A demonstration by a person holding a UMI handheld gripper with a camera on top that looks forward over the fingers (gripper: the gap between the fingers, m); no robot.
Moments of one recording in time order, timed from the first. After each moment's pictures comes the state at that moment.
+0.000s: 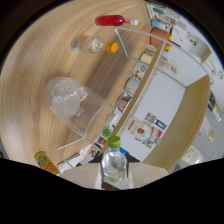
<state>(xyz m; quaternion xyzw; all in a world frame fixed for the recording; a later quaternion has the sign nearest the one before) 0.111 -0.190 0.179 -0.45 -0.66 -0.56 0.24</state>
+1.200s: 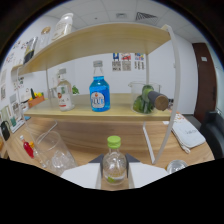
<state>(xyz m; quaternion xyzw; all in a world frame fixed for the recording) 0.156 -0.195 0.082 -0.84 -0.03 0.05 0.54</state>
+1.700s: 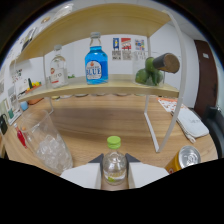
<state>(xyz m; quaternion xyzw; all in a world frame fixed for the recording) 0.157 -0.196 0.029 -0.86 -0.04 0.04 0.50</state>
